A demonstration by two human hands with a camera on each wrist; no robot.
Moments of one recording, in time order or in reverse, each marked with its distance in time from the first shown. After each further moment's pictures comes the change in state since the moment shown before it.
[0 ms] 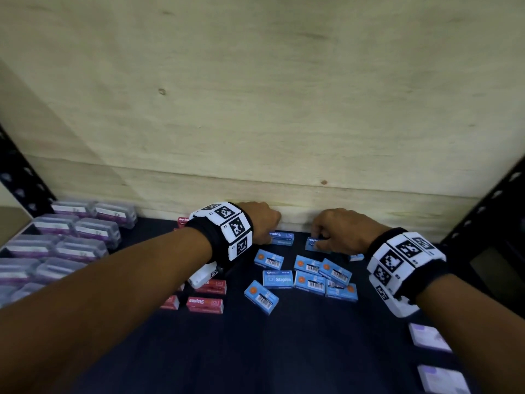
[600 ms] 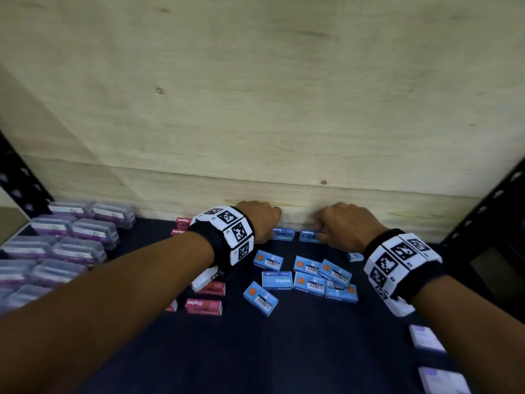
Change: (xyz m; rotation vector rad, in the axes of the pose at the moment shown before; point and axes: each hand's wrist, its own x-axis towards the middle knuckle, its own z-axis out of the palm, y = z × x) left_hand 0.005 0.004 0.005 0.080 0.086 -0.044; right_hand 0.007 0.002 0.004 -0.140 0.123 0.079
